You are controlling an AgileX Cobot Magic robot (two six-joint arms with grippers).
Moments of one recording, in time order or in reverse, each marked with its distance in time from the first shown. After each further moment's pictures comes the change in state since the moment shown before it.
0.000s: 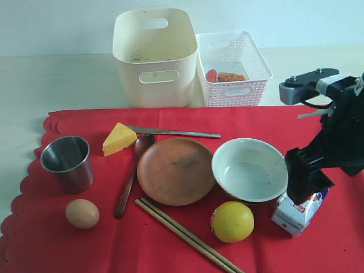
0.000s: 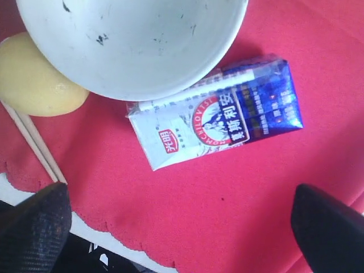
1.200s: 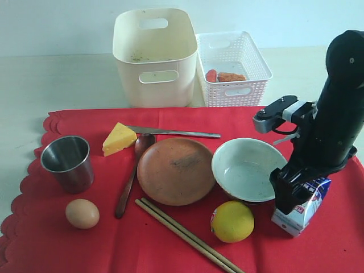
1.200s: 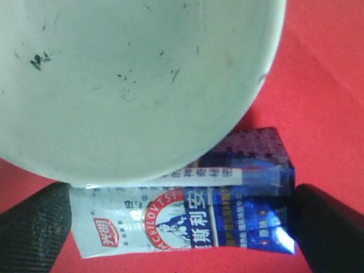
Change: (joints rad) left arm 0.000 0.000 0.000 0.000 0.000 0.000; right arm 0.000 0.258 0.000 -0.049 -0.186 -0.197
